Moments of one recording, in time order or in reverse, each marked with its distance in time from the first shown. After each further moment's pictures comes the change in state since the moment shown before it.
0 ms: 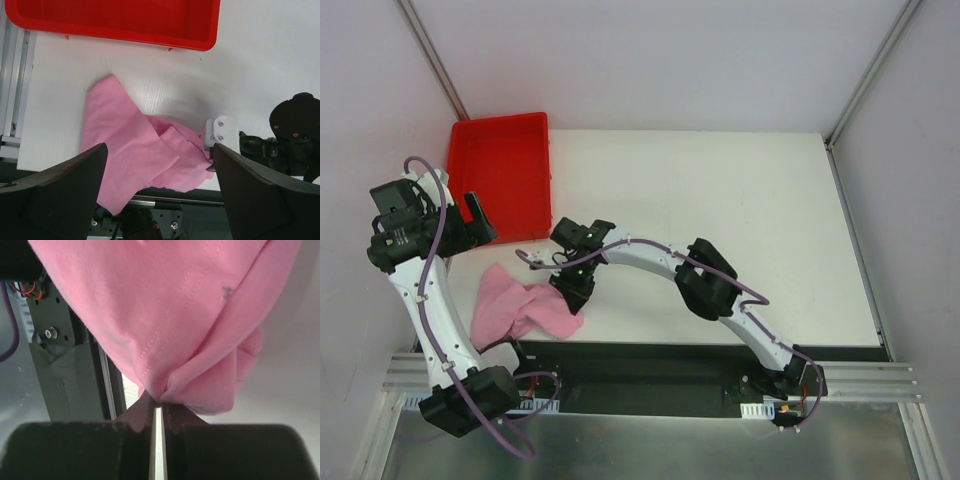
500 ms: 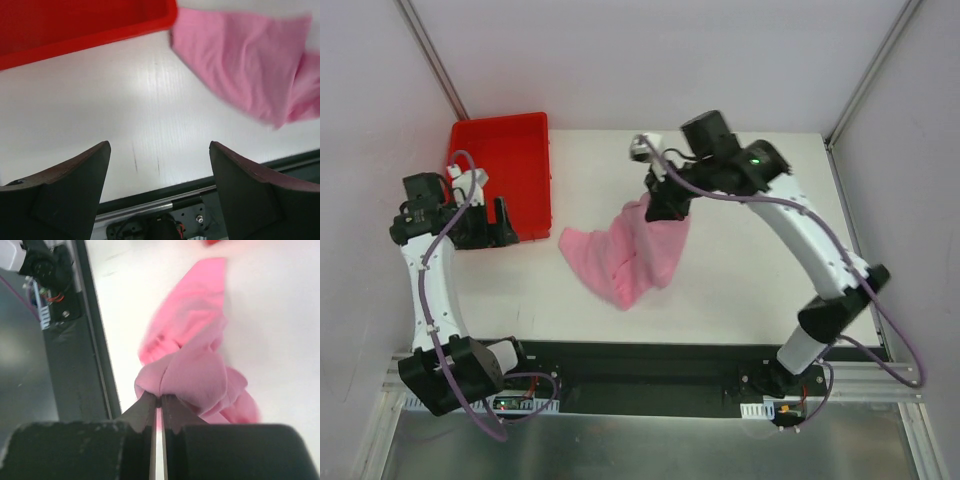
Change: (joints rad) left arm -0.087 0.124 -0.082 0.082 0.112 0.162; right arm -0.355 -0.715 -0.110 -0.245 0.058 -0.168
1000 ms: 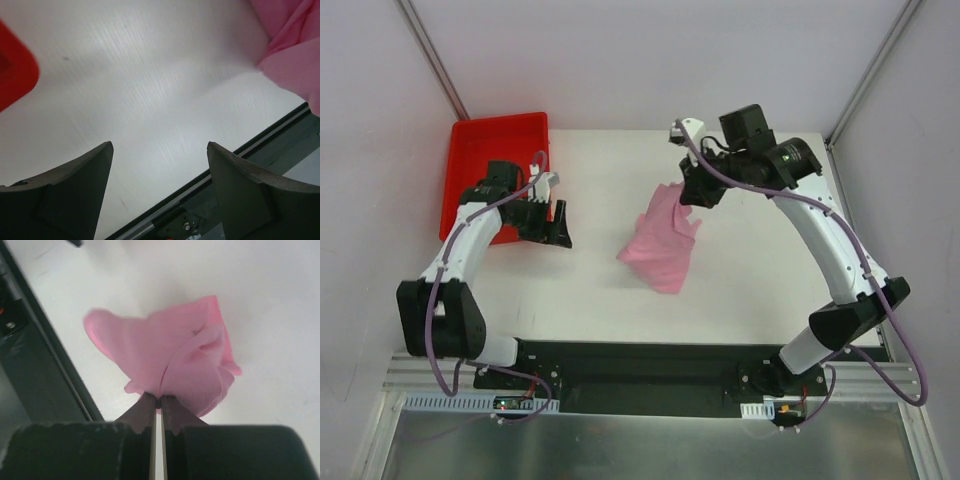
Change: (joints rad) left arm -0.422 0.235 -0.072 0.167 0.046 -0.043; right arm -0.159 -0.139 -0.075 -0.006 0.129 0.023
